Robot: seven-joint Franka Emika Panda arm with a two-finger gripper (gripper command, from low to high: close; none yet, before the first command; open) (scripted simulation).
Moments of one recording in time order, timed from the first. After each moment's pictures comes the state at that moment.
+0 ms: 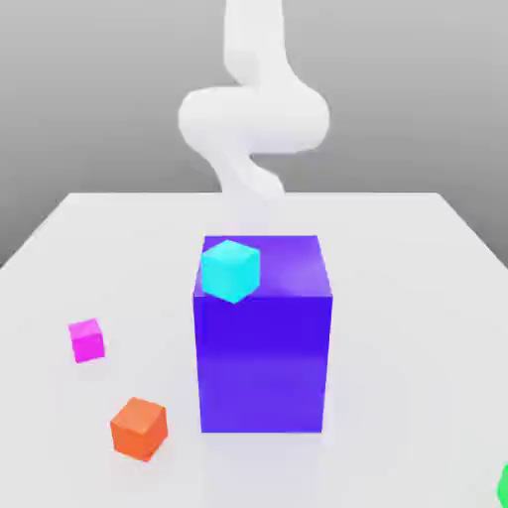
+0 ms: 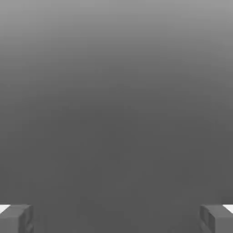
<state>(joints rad) -0.06 -0.73 -0.01 -2.35 -0.03 2.35 0.84</state>
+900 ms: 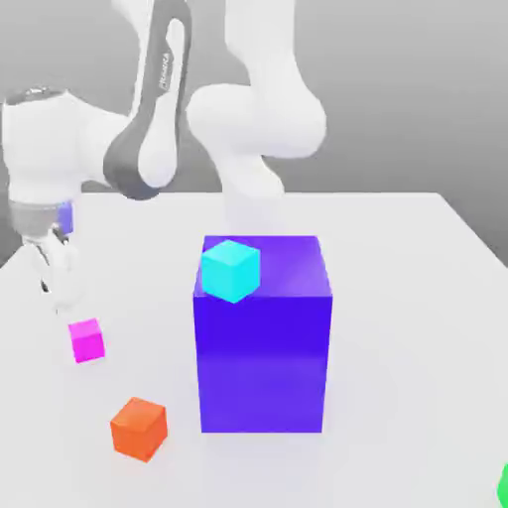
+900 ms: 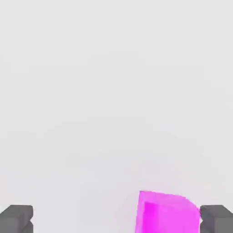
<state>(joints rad) -0.58 -0.03 -0.35 -2.88 -0.04 2.88 1.00</state>
